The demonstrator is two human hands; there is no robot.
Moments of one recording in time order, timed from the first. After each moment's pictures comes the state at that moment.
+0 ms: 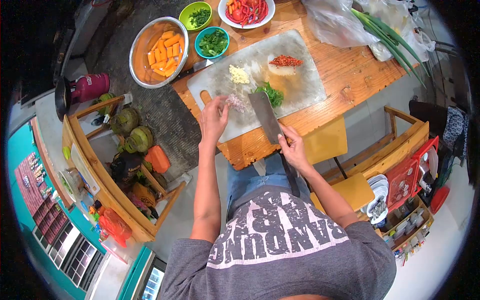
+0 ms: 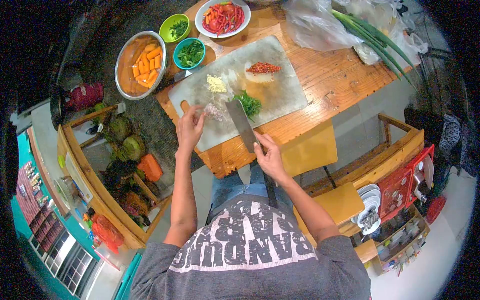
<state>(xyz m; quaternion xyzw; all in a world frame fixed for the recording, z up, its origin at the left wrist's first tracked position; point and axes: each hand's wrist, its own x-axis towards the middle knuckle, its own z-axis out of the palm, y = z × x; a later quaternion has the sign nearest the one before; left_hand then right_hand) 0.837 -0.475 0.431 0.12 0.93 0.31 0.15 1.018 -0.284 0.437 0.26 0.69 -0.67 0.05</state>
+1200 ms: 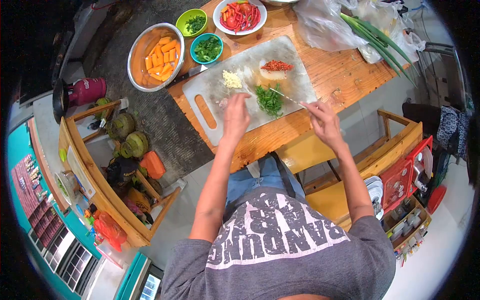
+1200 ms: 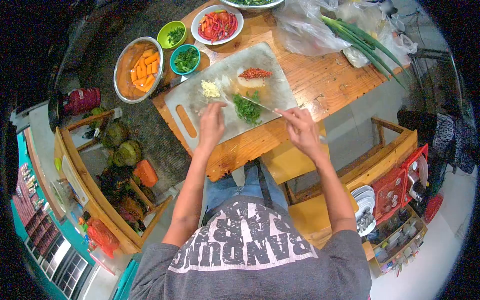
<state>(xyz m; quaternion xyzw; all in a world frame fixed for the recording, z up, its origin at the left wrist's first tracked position) 0.859 -0.405 0.418 0.22 0.88 0.40 0.10 0.981 -0.152 0.477 0.05 0.94 -0.35 -0.01</state>
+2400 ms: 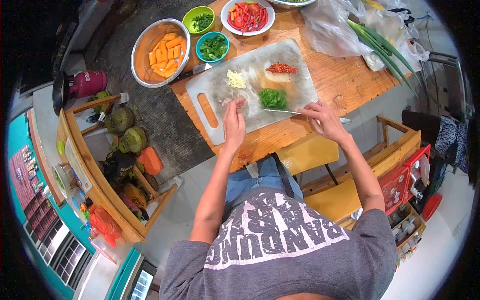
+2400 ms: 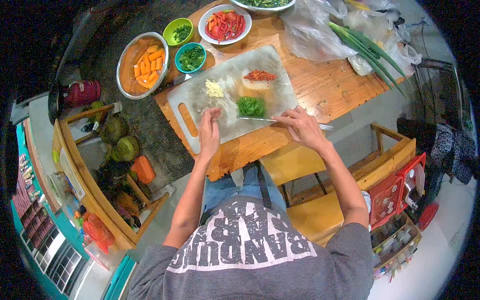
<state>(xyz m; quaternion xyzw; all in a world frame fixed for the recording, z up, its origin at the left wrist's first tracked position) 0.880 -0.423 0.413 0.09 0.83 0.54 0.13 0.958 -0.133 0.471 -0.09 0.94 -0.31 0.11</state>
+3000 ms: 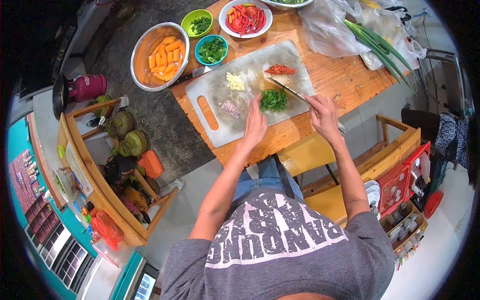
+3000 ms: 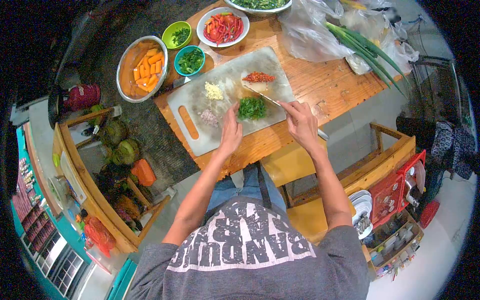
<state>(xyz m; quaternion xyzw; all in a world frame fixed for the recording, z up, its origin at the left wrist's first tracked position) 0.896 -0.380 0.384 0.17 0.80 0.53 0.22 0.952 -0.155 0.470 0.08 0.95 -0.29 -0.02</state>
